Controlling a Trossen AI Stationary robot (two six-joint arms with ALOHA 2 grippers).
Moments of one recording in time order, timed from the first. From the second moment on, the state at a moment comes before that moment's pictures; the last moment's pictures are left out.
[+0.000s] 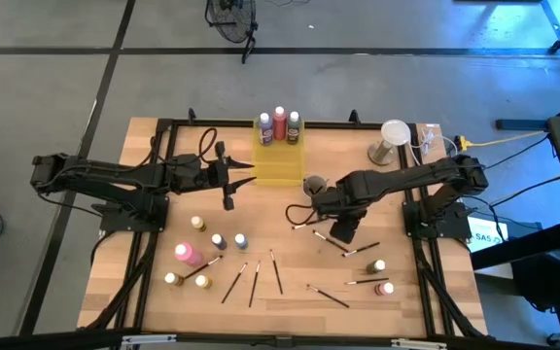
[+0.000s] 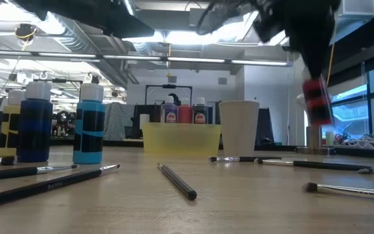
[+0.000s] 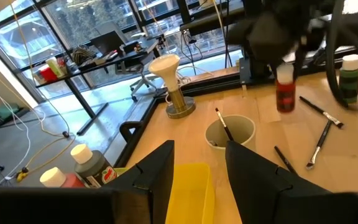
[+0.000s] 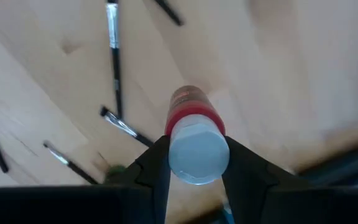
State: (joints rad) left arm 0.07 0.99 0.59 0.23 -0.24 0.27; right arm 0.17 1.68 1.45 -1.47 0.04 0.65
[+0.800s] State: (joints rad) left arm 0.07 0.99 0.59 0.23 -0.24 0.27; right arm -0.18 1.69 1.94 -1.27 0.27 0.26
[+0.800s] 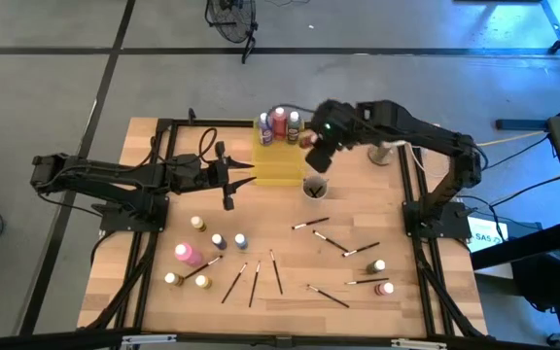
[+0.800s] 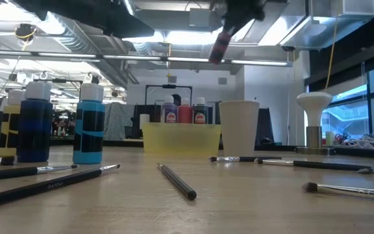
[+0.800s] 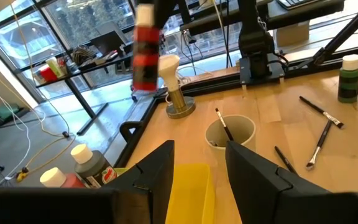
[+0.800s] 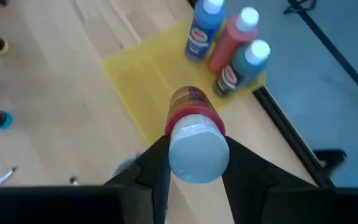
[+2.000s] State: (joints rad) left arm 0.07 0.99 0.59 0.20 -0.24 0.26; right arm -0.38 2.17 1.93 -1.07 0.01 0.16
